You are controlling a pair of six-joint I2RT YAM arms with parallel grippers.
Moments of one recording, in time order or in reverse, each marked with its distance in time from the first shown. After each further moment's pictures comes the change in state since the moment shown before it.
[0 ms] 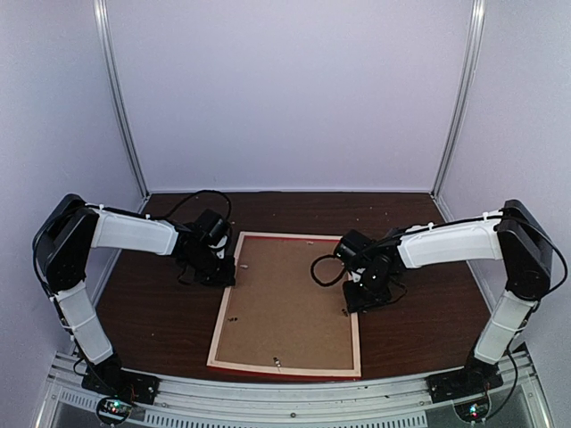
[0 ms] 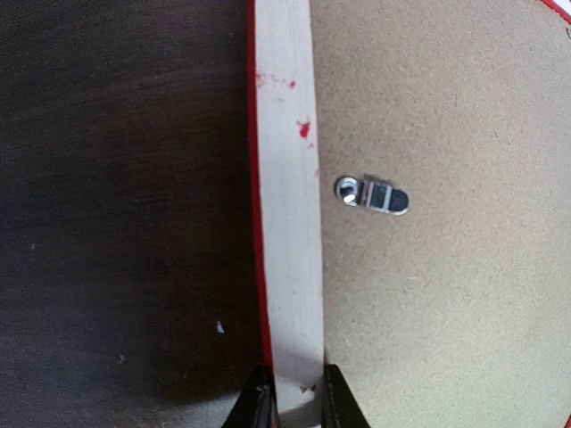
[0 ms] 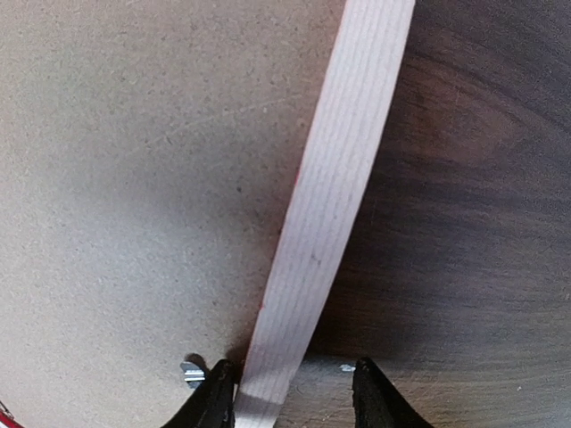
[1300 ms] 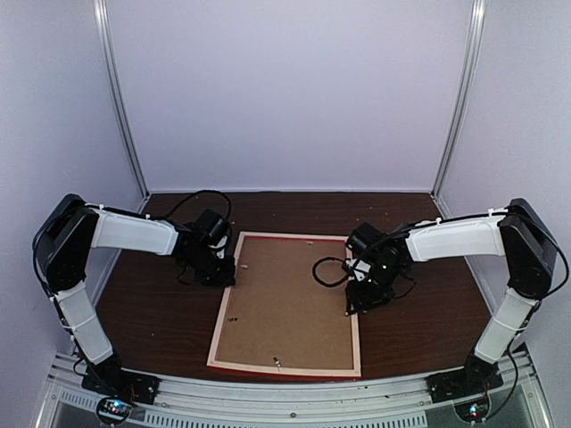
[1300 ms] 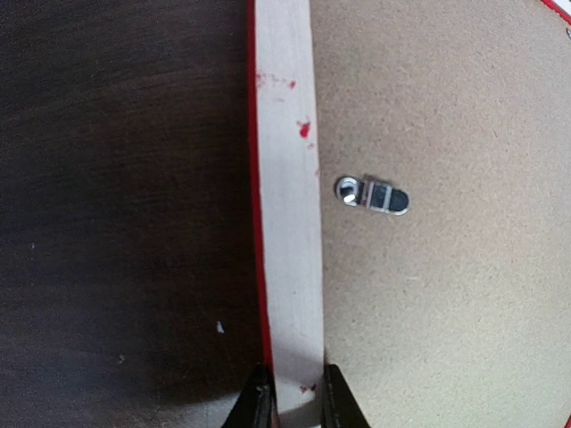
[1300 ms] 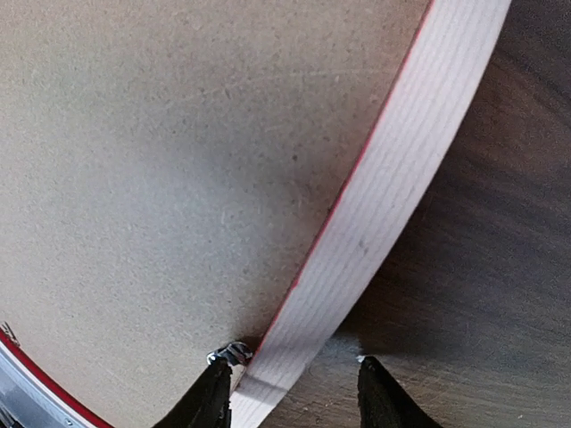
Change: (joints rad) left arm 0.000 0.000 0.000 0.000 0.000 0.000; right arm -0.094 -0.019 -0.013 -0.001 -0.234 -0.219
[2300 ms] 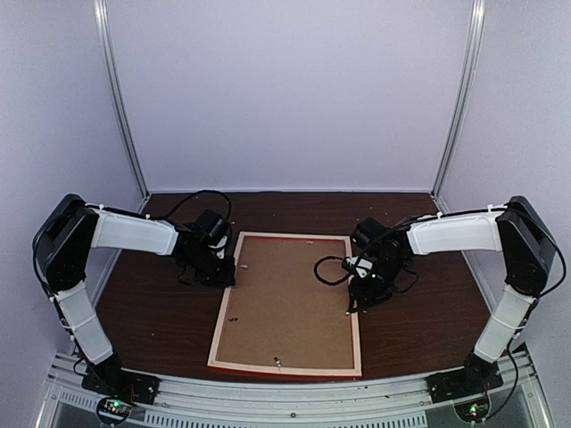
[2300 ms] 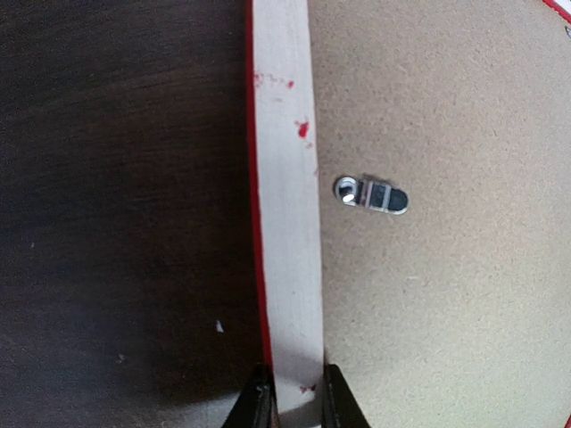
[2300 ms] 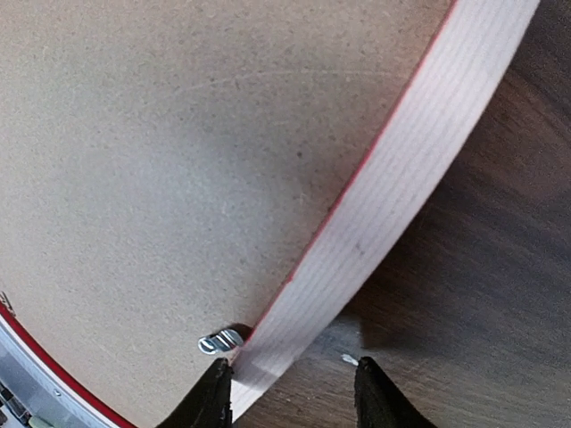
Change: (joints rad) left arm 0.000 0.000 0.000 -0.001 0.000 -0.001; right arm -0.056 0.020 0.022 -0.038 -0.060 -0.130
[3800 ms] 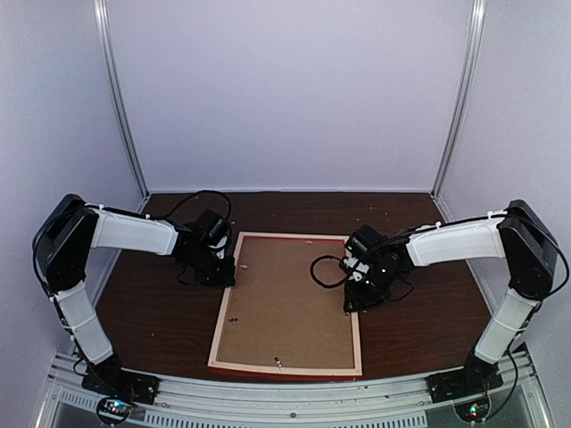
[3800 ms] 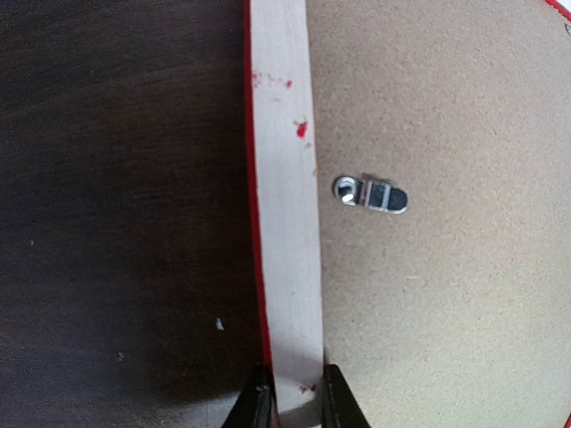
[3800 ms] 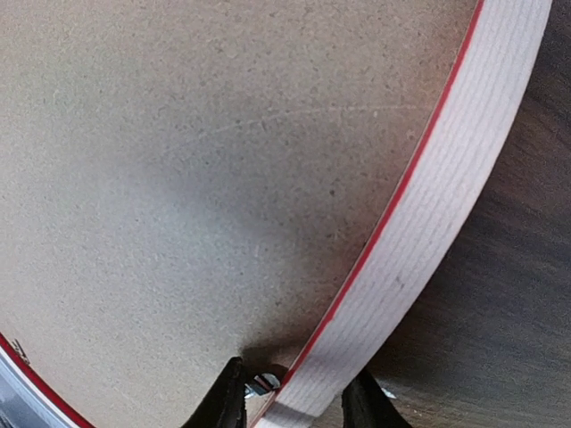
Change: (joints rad) left arm 0.000 0.000 0.000 -0.003 0.003 0.000; right arm 0.071 -0.025 -0.073 0.162 0.079 0.151
